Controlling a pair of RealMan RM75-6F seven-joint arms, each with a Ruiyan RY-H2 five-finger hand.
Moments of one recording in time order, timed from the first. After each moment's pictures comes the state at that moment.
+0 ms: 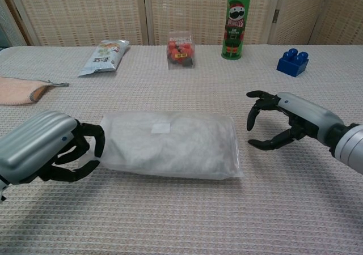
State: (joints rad) left arm -0.38 -1.81 0.04 -1.13 1.73 1.45 0.14; right arm 0.49 -1.68 0.17 -1.35 -1.33 0.98 0.22
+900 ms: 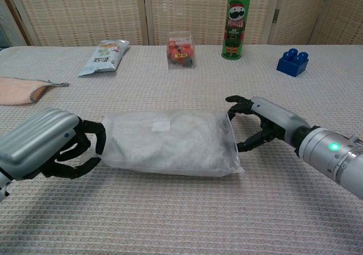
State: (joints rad) left arm -0.39 -1.81 0.02 -1.14 1.71 1.43 0.15; right arm 0.56 -1.80 0.20 -1.24 -1.28 0.94 0.22
